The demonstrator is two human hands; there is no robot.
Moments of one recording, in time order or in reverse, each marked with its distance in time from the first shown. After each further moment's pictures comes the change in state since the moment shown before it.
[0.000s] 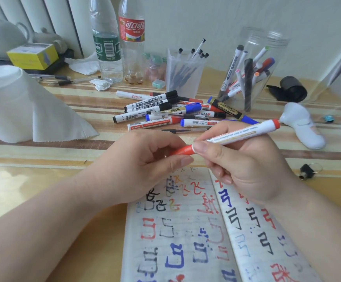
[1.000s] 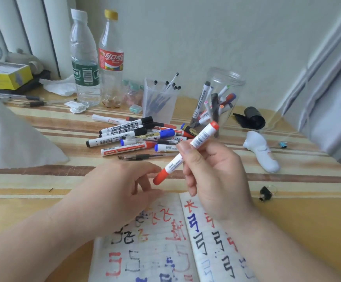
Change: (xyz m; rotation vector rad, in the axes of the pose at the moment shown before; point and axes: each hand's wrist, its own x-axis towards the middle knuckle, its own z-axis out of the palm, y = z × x) left_hand 0.004 -0.001 0.008 0.183 -0.082 -0.099; right_hand 0.001 -0.007 0.008 -0.079 0.260 -0.167
